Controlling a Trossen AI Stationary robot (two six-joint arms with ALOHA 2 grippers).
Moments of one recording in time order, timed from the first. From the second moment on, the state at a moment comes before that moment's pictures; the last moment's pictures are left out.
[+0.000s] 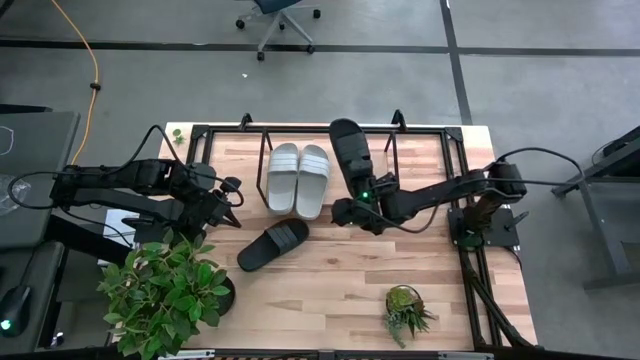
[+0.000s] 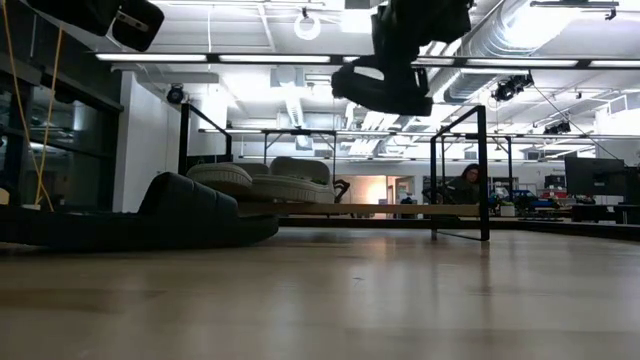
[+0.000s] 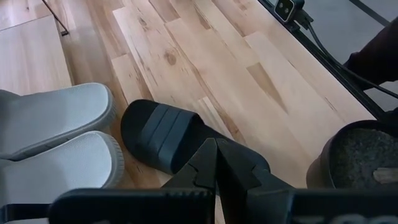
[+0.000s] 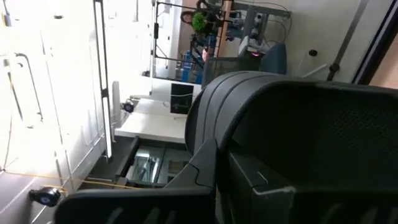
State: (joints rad) left arm 0.10 0.73 0.82 -0.89 0.31 0.36; right arm 0.15 1.72 1.24 -0.19 1.57 2.14
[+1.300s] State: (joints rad) left arm 0.10 0.73 0.82 -0.89 0.31 0.36; right arm 0.18 1.80 1.28 -0.16 1.51 1.98
